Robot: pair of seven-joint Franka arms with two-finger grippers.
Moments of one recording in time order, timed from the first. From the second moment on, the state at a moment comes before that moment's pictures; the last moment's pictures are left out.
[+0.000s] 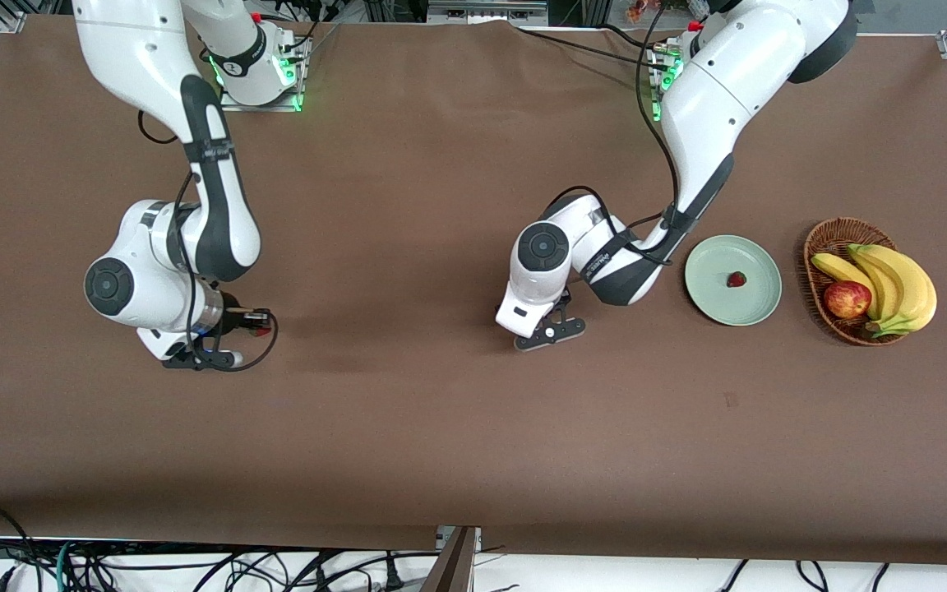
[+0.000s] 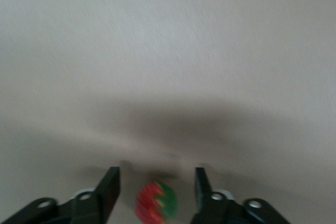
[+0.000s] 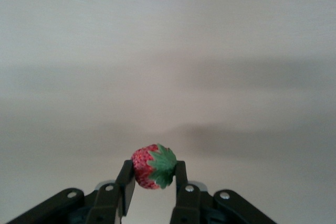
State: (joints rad) left arm -0.25 0.88 -0.49 -1.47 0.46 2.19 -1.20; right arm 0.64 0.59 -0.51 -1.68 0.48 2.05 -0.01
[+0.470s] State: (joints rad) left arm -0.26 0.89 -0.50 -1.50 0.45 2.19 -1.23; right arm 0.90 0.57 -0.51 -1.55 0.48 1.98 0.63
